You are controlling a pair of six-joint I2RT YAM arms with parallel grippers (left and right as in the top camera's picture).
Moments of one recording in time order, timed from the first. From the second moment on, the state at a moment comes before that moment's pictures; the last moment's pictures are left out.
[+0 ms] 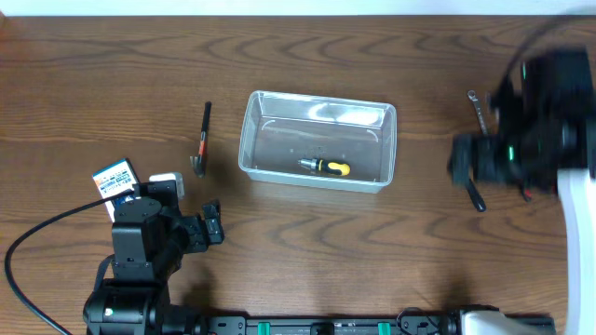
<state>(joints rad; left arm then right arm) -0.05 0.59 0.67 -0.85 0.07 -0.20 0.03 1.34 1.67 -1.67 -0.06 0.12</state>
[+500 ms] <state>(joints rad) -0.05 0.59 0.67 -0.85 0.07 -0.20 -0.15 1.15 1.13 -1.33 -0.03 -0.17</state>
